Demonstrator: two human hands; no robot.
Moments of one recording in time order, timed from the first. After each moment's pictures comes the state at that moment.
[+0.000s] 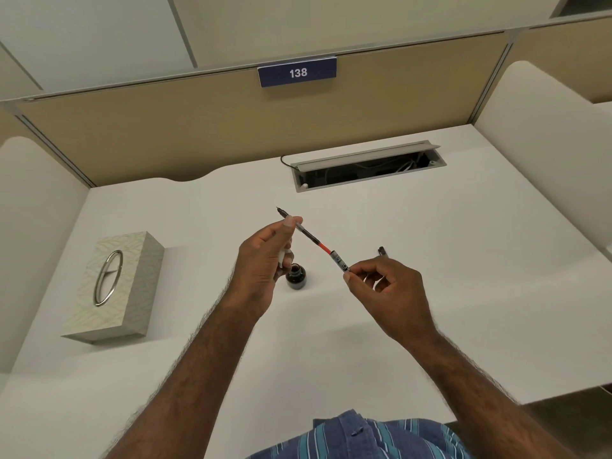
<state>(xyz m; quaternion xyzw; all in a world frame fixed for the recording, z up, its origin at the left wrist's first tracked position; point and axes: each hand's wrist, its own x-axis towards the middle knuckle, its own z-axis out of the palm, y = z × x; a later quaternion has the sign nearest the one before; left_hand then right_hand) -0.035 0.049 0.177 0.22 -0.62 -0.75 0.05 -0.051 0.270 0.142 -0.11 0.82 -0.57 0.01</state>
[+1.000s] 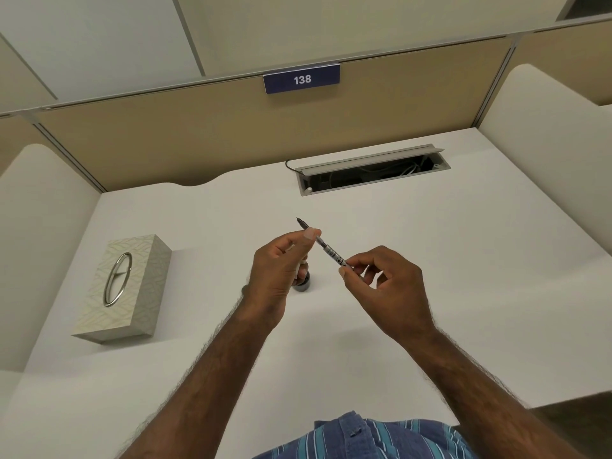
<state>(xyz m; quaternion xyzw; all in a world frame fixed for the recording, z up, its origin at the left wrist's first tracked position) -0.022 0.073 0.183 0.22 -0.67 -0.71 0.06 -0.050 0.260 0.152 -0.16 0.82 -0.54 -0.07</state>
